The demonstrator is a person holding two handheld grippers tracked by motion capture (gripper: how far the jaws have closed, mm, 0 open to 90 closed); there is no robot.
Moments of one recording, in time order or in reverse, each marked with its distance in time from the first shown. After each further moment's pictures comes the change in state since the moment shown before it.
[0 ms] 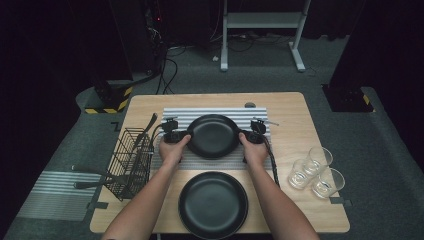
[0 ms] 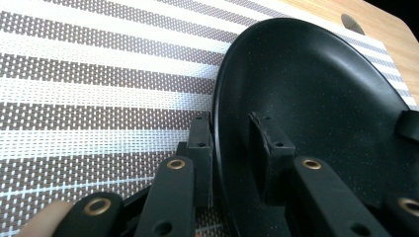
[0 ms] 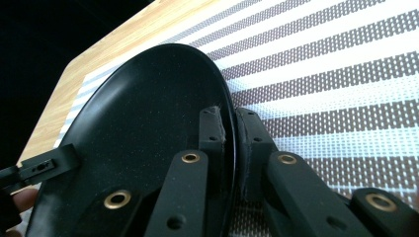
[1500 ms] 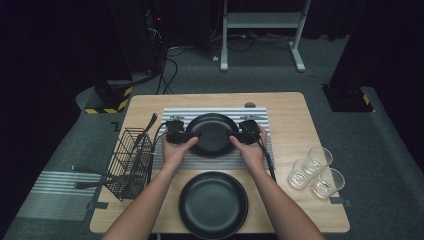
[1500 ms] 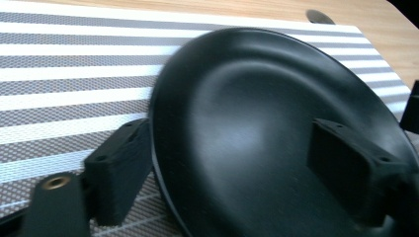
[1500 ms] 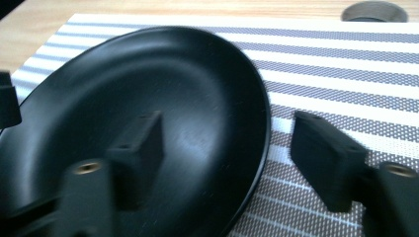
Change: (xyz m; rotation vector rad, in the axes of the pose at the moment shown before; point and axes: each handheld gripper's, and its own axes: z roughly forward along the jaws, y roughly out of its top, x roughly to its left) left arm -0.041 -0.005 -0.027 -0.050 0.032 0.224; right arm 0.049 -0.001 -0.022 0.032 -0.151 -0.422
